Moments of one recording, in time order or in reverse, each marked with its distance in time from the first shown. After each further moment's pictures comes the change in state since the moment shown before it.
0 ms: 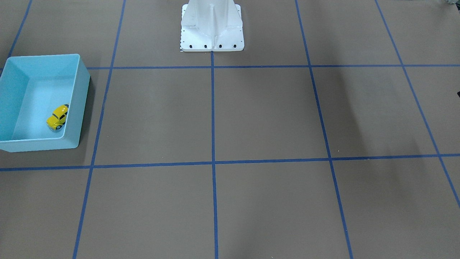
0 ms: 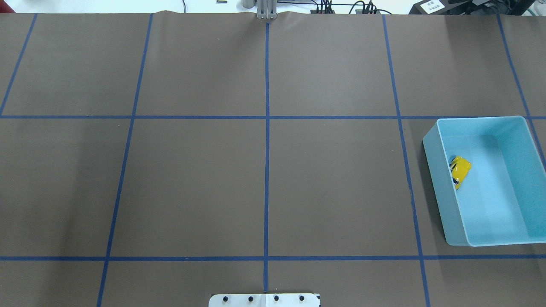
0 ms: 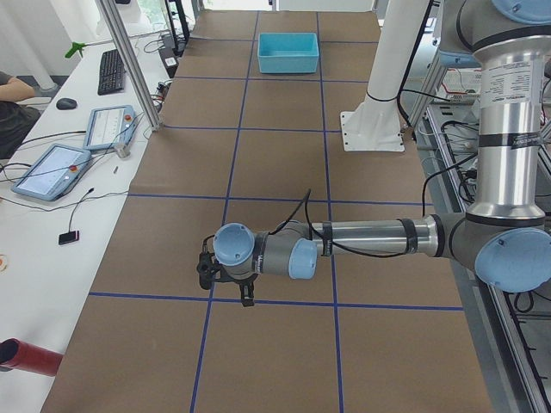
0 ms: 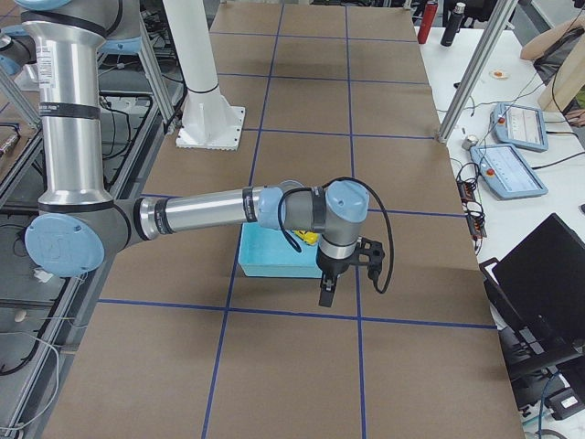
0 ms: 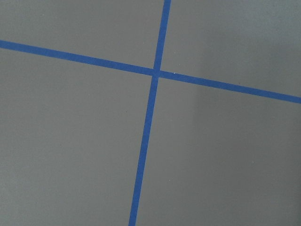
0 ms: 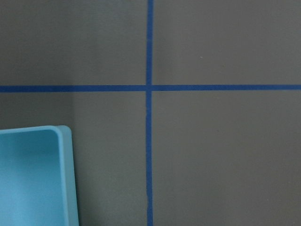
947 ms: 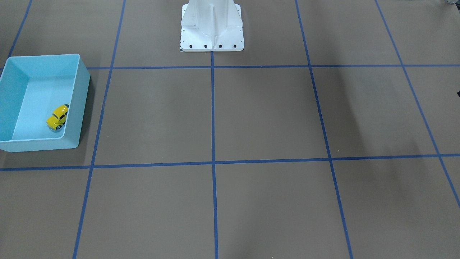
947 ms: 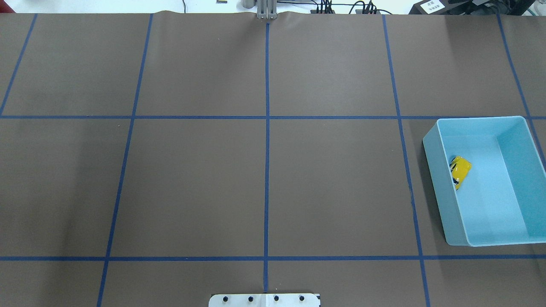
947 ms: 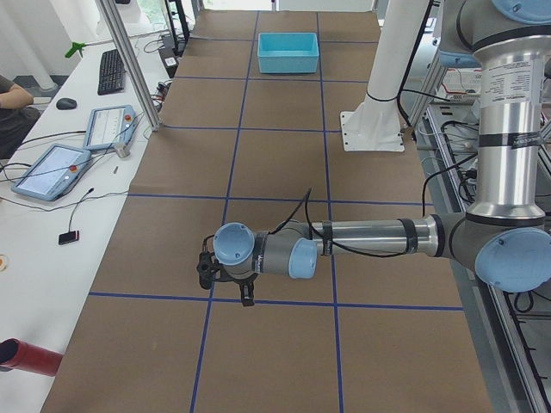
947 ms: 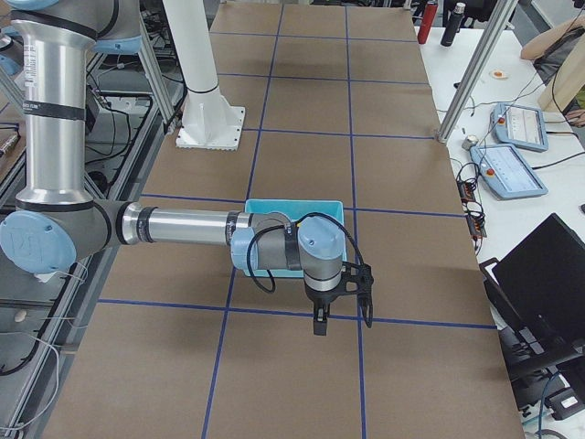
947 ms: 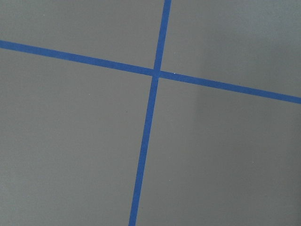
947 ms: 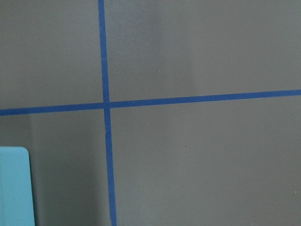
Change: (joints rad) left arm 0.000 0.000 -0.002 0.002 0.001 -0.001; right arm 0.041 -0.100 -0.056 0.280 0.035 -0.040
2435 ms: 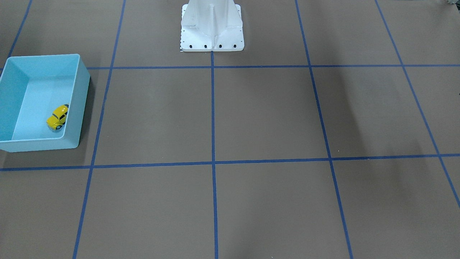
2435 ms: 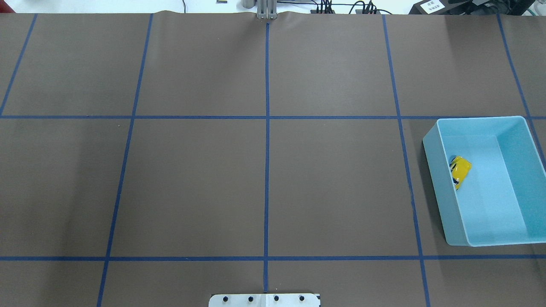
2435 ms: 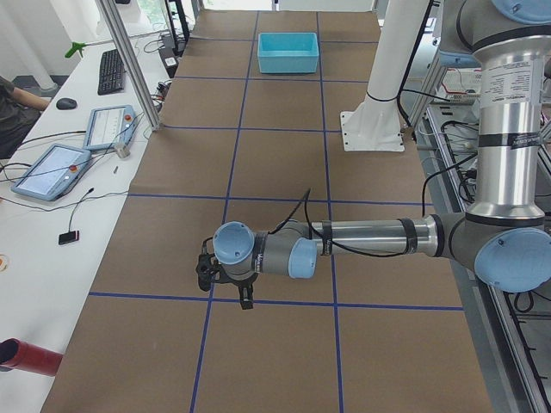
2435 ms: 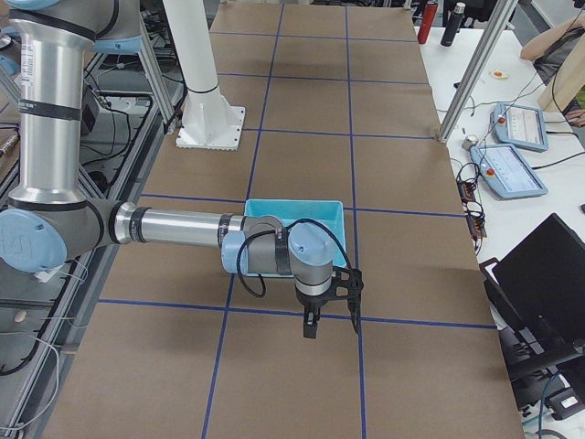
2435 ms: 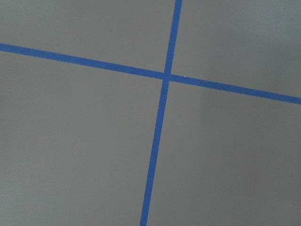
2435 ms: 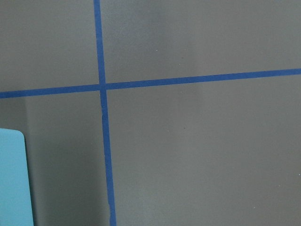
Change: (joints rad) left arm 0.000 -0.001 0.000 0.002 0.037 0.001; right arm 0.003 -0.025 0.006 0.002 0.010 -0.001
